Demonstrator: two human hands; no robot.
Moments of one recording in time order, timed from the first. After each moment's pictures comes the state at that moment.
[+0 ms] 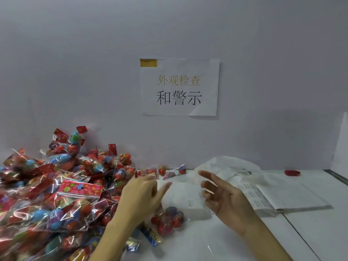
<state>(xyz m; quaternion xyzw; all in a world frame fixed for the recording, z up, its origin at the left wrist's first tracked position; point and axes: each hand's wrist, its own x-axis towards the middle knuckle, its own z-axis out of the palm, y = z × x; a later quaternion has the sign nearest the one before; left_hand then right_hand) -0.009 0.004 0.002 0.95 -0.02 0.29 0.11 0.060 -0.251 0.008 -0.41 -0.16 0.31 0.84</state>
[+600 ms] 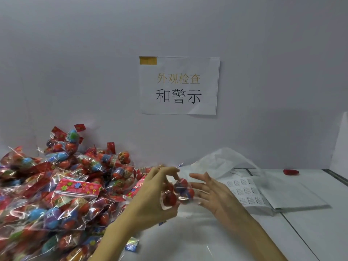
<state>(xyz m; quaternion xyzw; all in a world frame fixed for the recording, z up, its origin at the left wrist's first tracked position) -0.019 -0.011 0.006 0.90 -0.18 0.23 0.32 0.057 -0.233 0.004 -0.56 -0.19 0.22 0.78</state>
